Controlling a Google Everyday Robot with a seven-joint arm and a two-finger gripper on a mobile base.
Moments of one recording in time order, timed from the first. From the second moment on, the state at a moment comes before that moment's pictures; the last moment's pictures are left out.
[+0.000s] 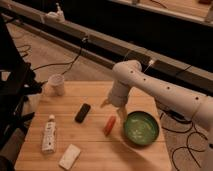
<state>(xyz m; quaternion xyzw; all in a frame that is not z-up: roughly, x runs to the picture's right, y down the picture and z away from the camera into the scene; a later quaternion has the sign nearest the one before) 0.036 0.150 0.728 -0.38 -0.27 -0.30 0.83</state>
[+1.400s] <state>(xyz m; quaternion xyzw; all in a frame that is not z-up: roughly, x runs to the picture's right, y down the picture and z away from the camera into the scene) -0.064 0.213 0.695 -0.35 -0.49 -0.29 0.74</state>
